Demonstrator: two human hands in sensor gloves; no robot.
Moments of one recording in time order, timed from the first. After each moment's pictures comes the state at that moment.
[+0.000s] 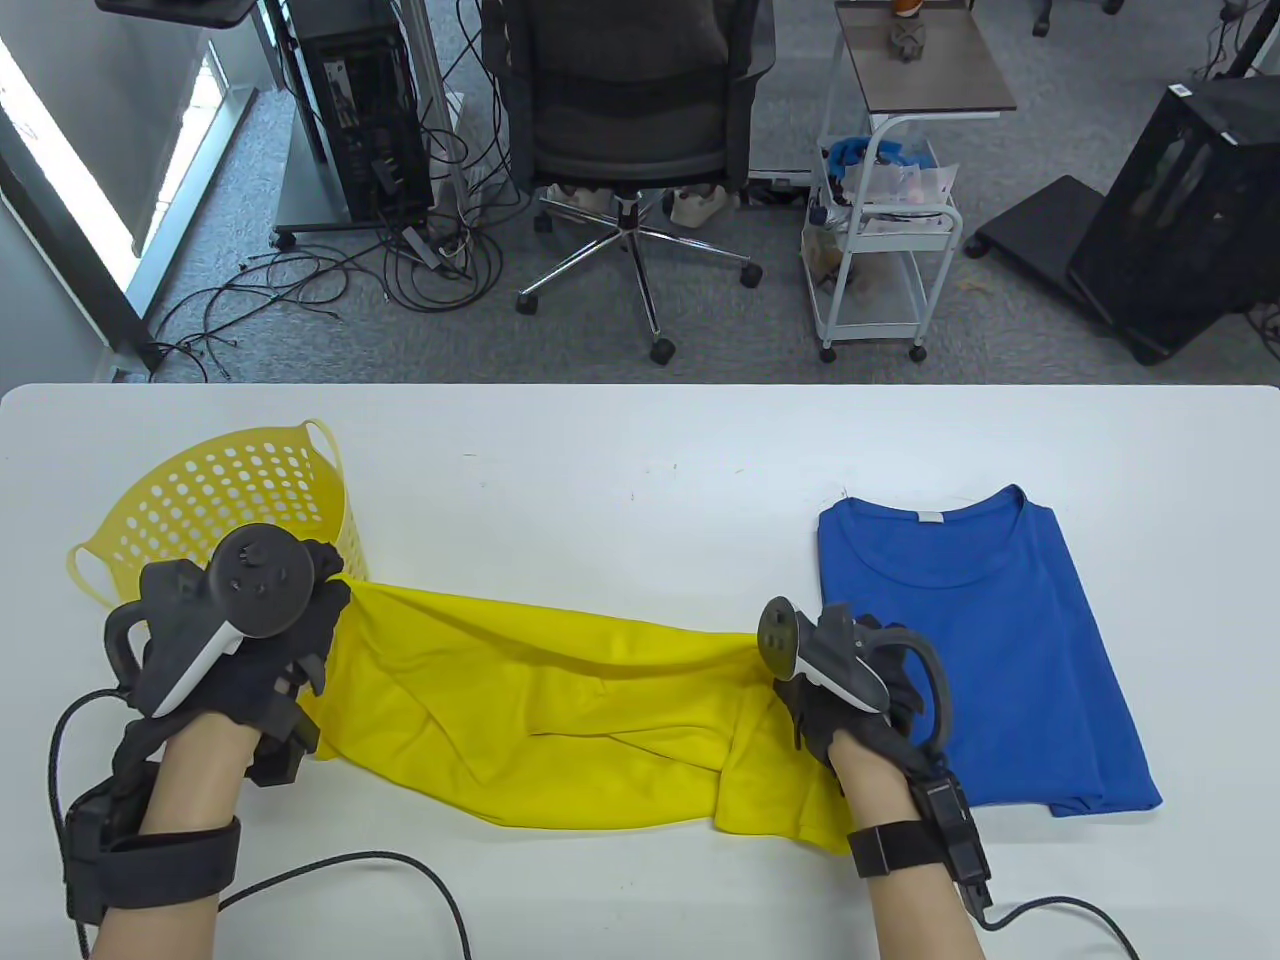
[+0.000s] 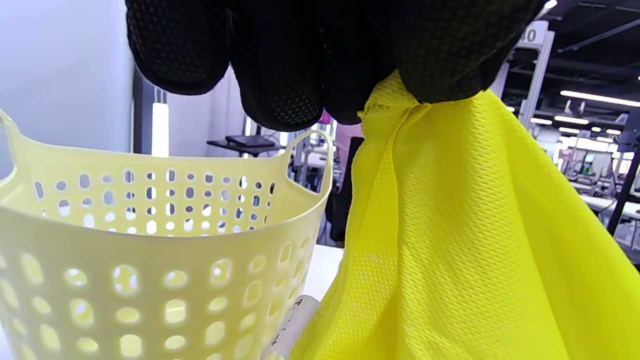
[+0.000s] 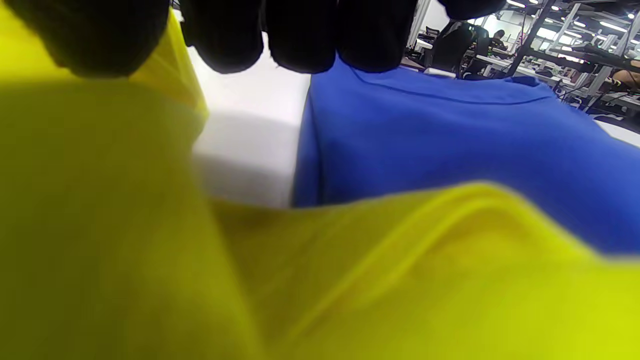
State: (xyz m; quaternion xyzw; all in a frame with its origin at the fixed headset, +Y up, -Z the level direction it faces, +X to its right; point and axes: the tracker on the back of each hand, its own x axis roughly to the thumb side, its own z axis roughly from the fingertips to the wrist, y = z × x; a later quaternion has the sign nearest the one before) left_hand -0.306 -0.555 -0.289 0.03 0.05 0.06 1.00; right_hand 0.129 -0.738 -0.333 0.02 -0.10 -0.99 0.08
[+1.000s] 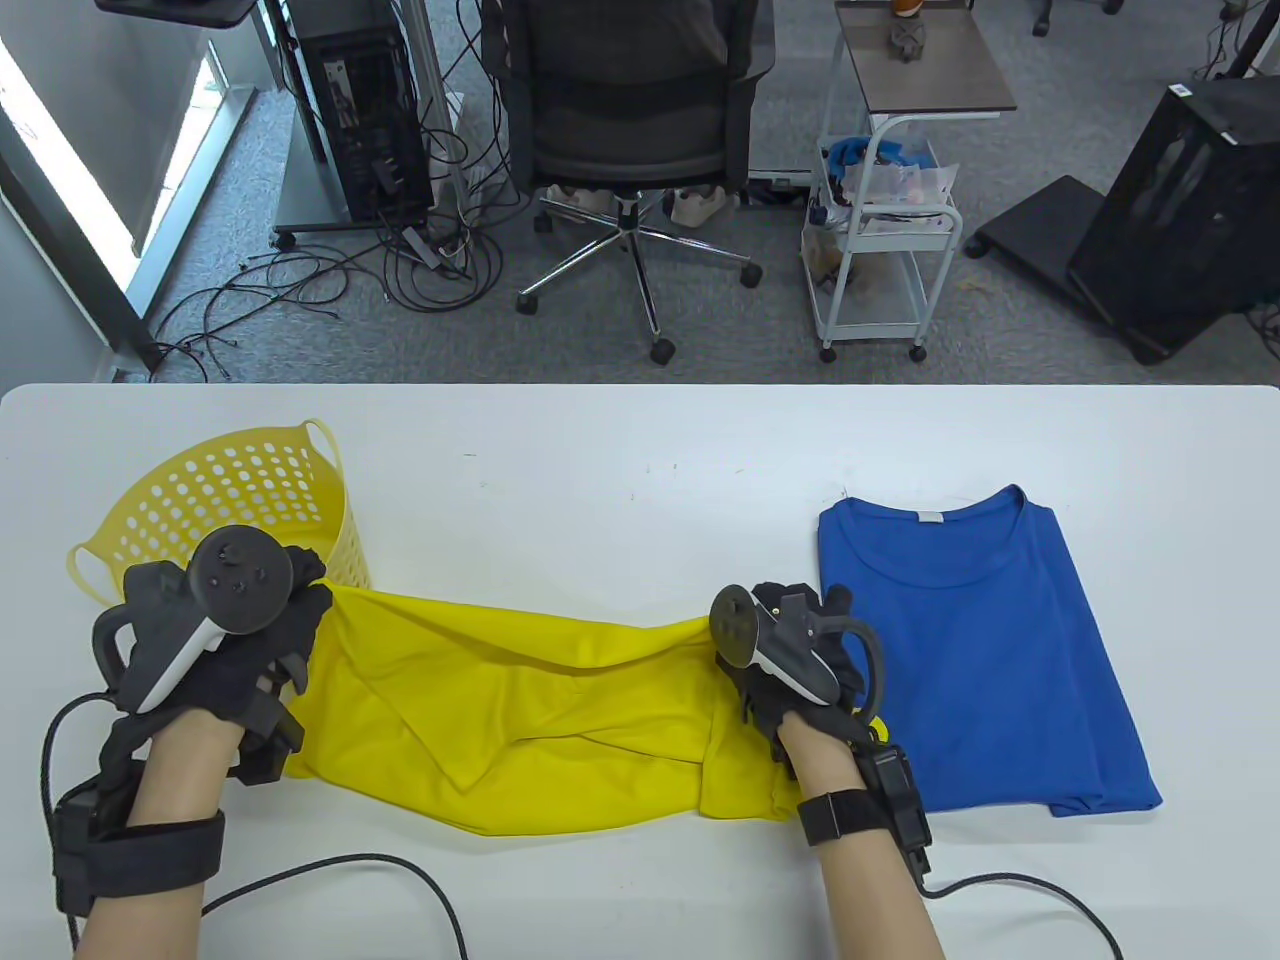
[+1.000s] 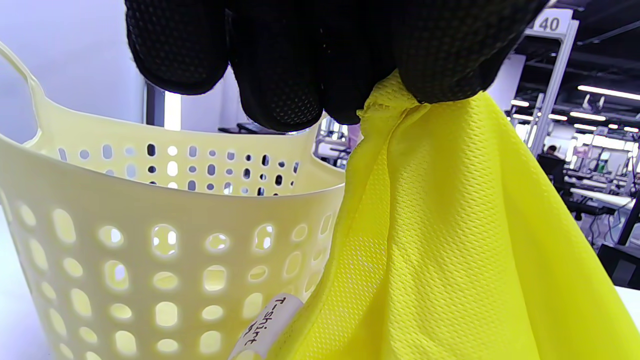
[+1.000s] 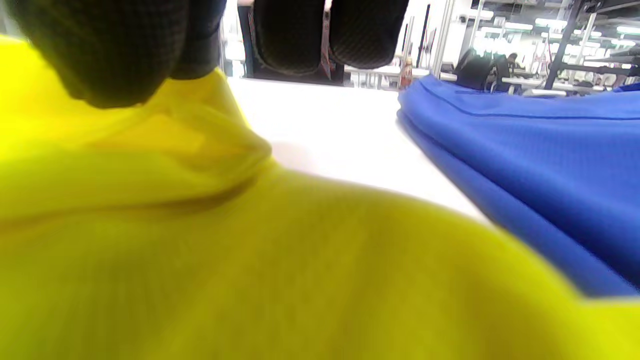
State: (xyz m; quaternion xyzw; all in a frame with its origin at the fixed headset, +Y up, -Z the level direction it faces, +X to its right) left_hand -0.326 -0.573 -0.298 0.02 0.06 0.07 1.00; right_hand 0.088 -0.741 -0.354 0.00 -0.03 -1.00 0.02
